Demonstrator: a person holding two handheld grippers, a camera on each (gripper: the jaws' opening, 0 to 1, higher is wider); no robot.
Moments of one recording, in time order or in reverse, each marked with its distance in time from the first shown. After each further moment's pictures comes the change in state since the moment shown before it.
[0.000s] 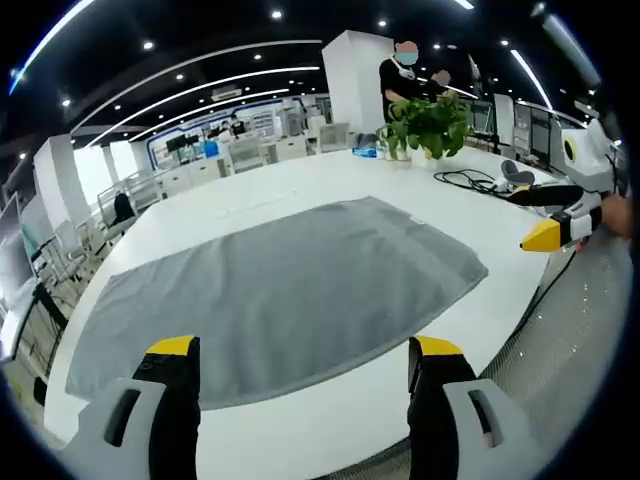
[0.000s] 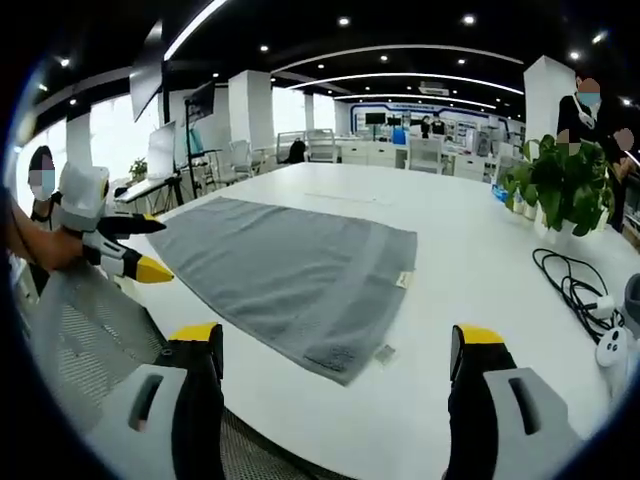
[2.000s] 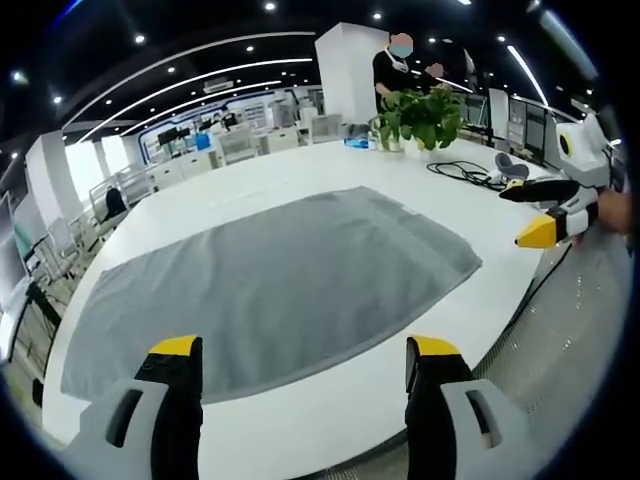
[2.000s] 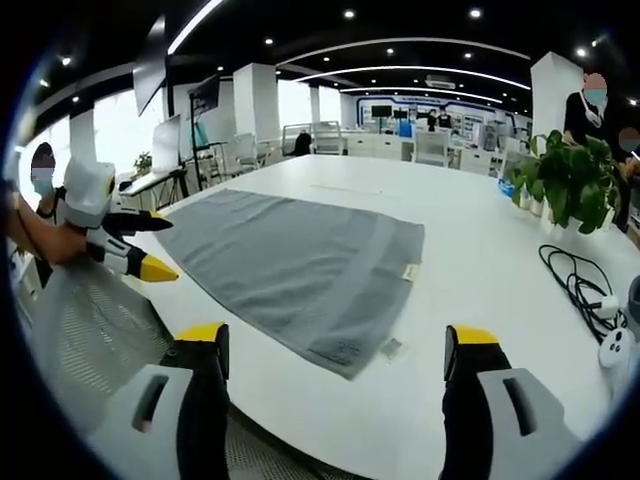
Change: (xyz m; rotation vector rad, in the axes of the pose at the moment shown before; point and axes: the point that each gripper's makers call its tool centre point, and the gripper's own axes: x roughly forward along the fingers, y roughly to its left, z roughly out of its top) left arm 0.004 -0.007 -0.008 0.007 0.039 -0.036; right arm 0.002 0.004 -0.006 -0.007 0.034 0.022
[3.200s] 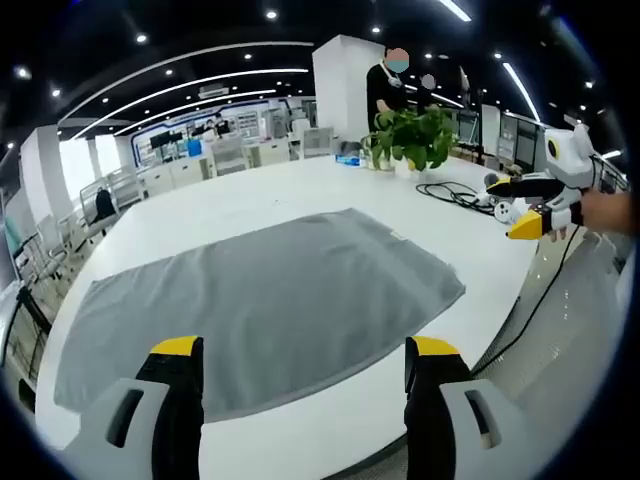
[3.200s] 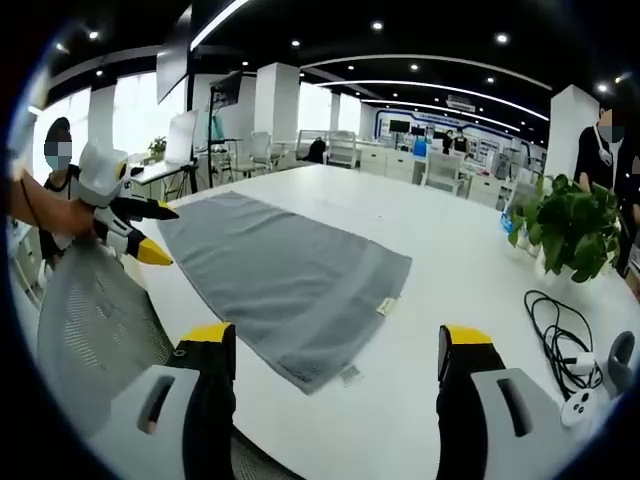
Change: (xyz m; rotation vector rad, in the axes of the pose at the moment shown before) left arm -0.011 -0.005 0.043 -0.013 -0.073 -0.079; right arm -0.024 -0.036 0.052 -0.131 -0.056 0.033
